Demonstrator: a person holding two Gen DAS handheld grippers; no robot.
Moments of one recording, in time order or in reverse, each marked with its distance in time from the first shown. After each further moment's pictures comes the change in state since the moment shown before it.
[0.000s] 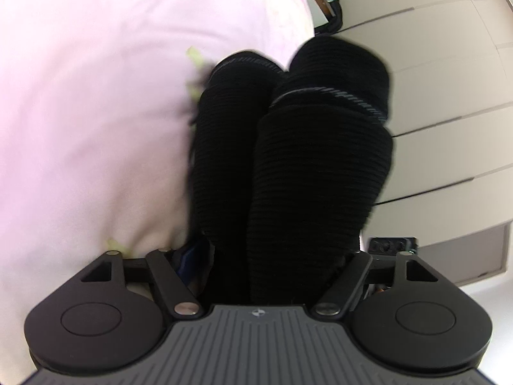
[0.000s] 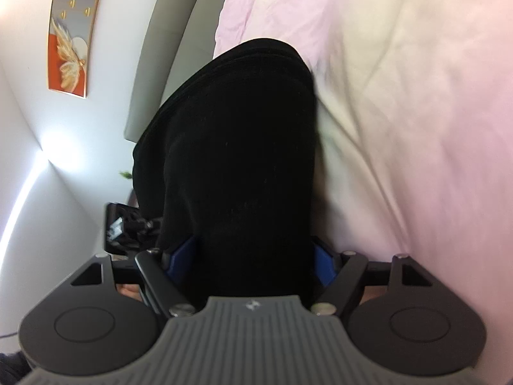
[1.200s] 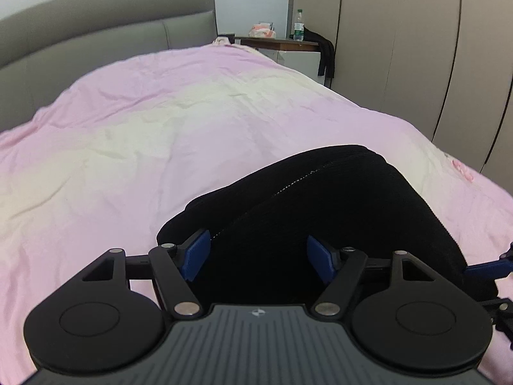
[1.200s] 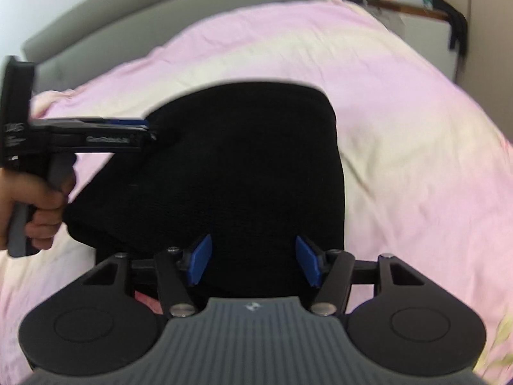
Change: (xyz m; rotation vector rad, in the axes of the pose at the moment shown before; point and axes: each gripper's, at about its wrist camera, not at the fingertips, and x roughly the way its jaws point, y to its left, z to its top) left arm 0.016 -0.096 -0.079 0.719 -0.384 0.600; right arm 0.035 0.133 -0.112 -0.482 -0.179 -0.757
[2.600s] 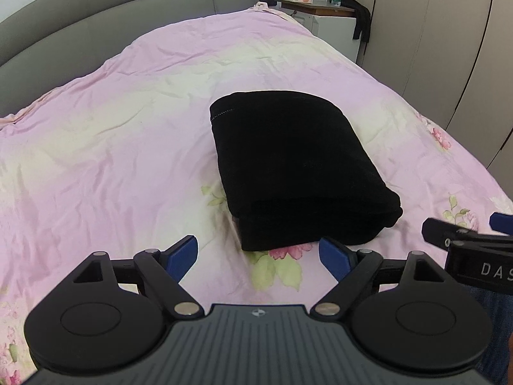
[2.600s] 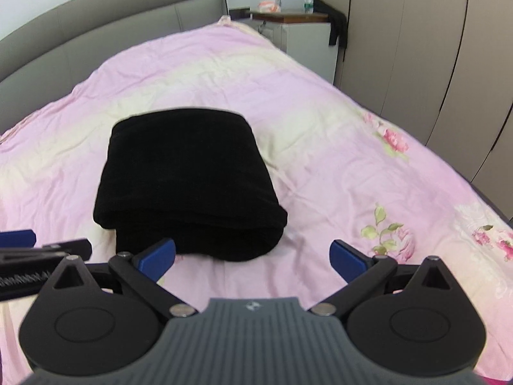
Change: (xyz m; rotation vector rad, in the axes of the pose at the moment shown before) left arm -0.202 -0.076 -0.002 -0.138 0.260 0.151; right arm -0.169 0.104 -0.028 0.192 -0.078 -0.392
